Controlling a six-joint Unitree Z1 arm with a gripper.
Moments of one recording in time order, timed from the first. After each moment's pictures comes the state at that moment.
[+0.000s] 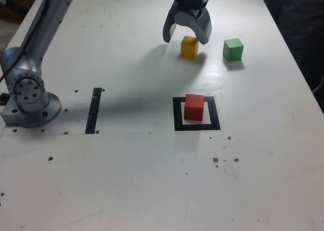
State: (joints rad) arm 0.48 2.27 -1.83 1.25 0.31 0.72
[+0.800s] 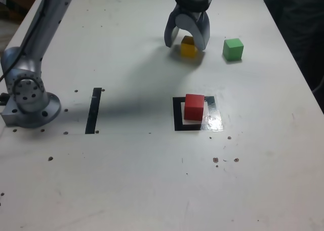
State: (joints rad) arm 0.45 2.25 -1.81 1.26 0.26 0.74
